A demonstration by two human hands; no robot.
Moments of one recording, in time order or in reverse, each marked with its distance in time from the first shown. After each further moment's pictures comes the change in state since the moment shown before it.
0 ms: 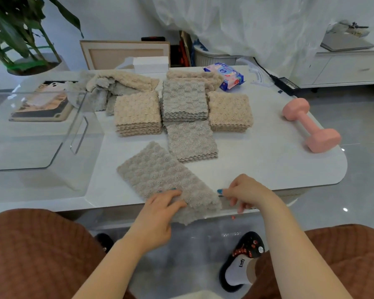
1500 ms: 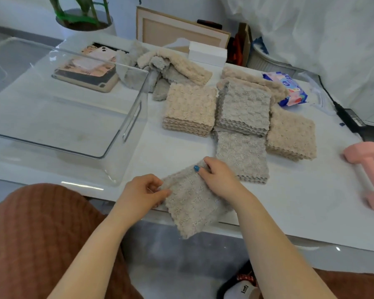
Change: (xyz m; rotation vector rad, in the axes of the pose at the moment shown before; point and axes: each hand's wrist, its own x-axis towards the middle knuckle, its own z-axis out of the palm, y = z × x) left_hand -0.016 -0.089 -0.062 -0.905 0.277 -0.828; right_hand 0.078 -0.143 0.086 -0.265 0.082 -0.564
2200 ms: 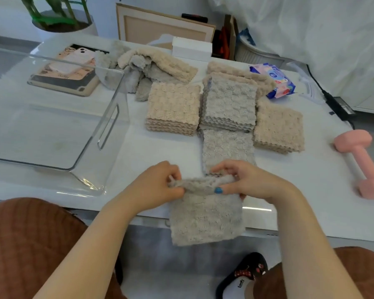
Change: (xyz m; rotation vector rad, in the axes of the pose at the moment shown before) left_hand 0.023 0.065 0.025 0.422 -0.307 0.275; right_hand -0.041 0.029 -0.082 0.203 -0.338 0.174
